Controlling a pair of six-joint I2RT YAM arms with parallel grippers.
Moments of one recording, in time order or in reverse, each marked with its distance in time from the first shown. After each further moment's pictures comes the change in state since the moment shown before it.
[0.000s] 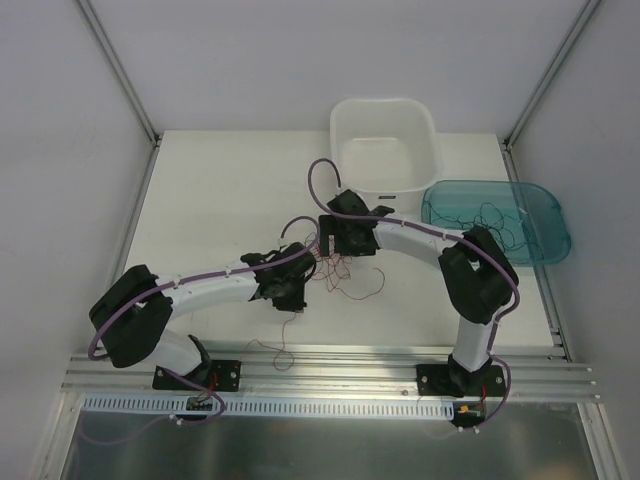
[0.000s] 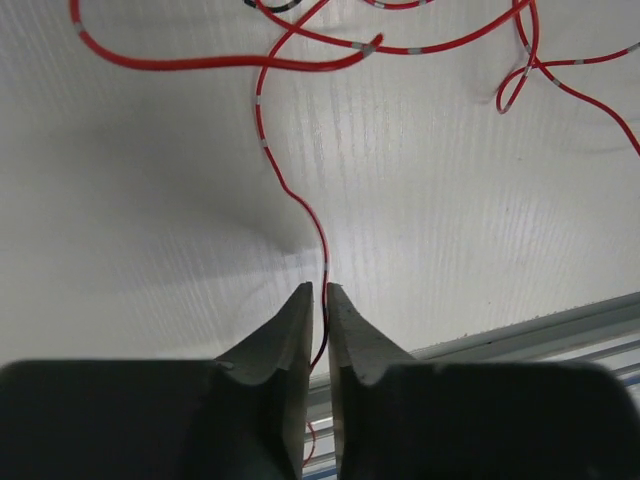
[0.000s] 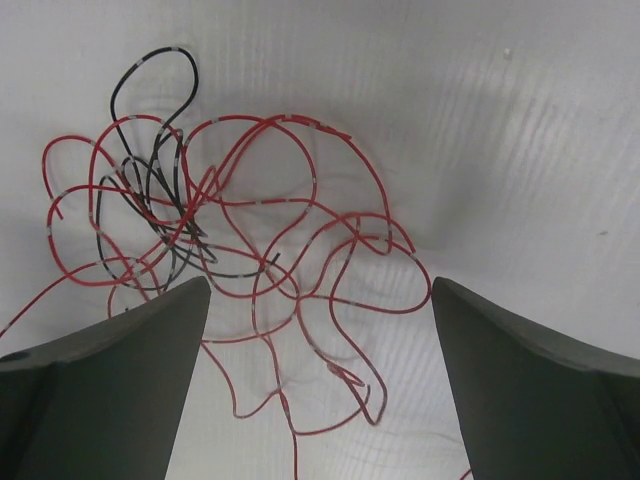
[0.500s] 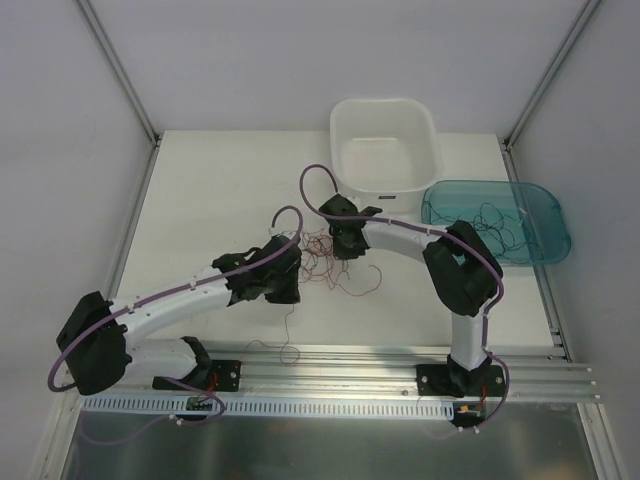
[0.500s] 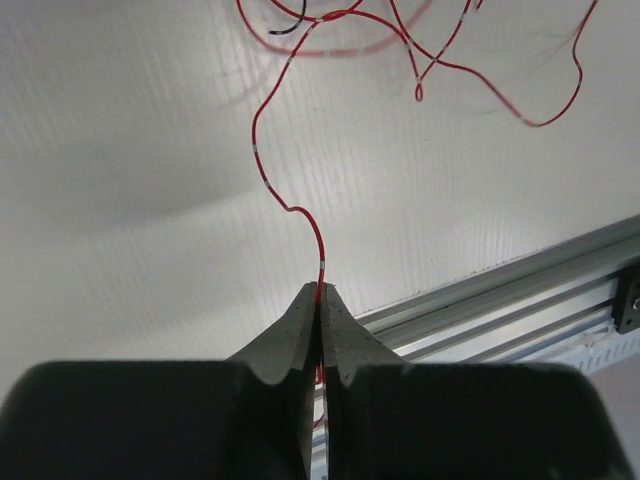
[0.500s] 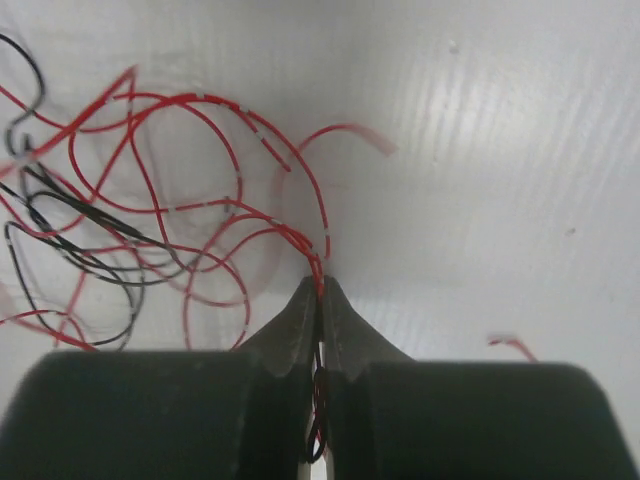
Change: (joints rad) left arm 0.011 -0.199 0.000 -0.033 -0.011 0.050; right arm 0.030 0.122 0.073 -0.068 0.120 0.028
